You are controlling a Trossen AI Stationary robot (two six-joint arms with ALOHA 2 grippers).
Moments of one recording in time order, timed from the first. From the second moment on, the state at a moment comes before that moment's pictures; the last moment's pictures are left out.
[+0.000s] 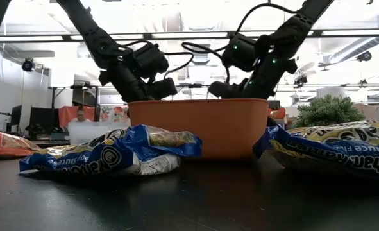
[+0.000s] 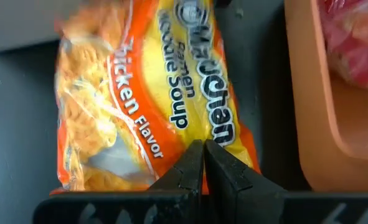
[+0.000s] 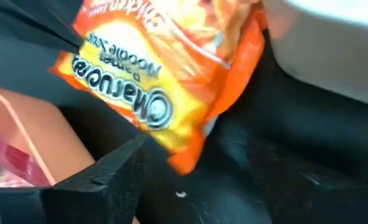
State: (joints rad) left arm 0.32 1.78 0.86 0.01 0.18 0.30; right arm -0.24 1.72 0.91 -0.12 -0.03 0.74
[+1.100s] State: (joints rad) left arm 0.33 1.79 0.84 0.00 0.19 0.29; right arm -0.26 1.68 0.90 0.17 -0.03 0.74
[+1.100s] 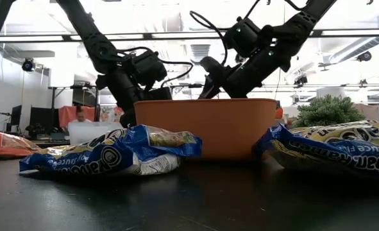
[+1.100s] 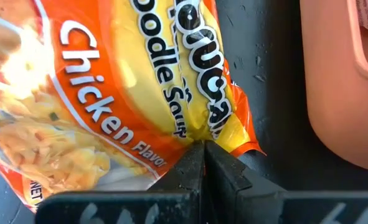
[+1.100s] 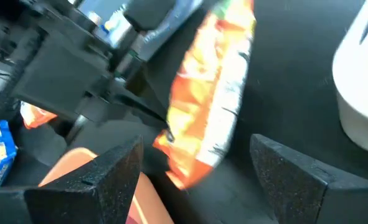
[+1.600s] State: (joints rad) left arm 0.33 1.83 0.84 0.05 0.20 0.30; right arm -0.26 1.80 1.02 0.16 -0.01 0.65
